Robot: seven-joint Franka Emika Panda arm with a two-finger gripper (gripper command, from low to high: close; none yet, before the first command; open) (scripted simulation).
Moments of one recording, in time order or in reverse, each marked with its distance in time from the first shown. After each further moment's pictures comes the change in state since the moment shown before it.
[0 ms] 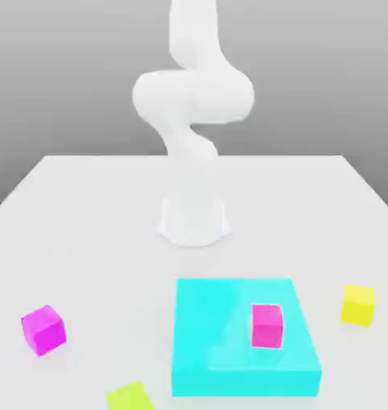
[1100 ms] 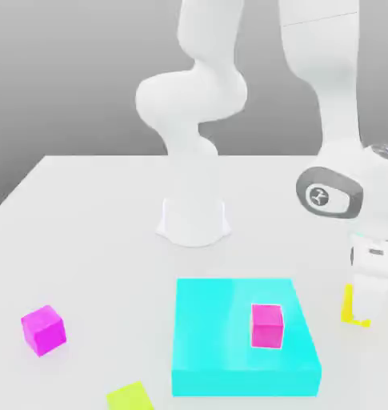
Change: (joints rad) arm 0.516 1.056 0.144 -0.271 -0.291 0.593 -0.187
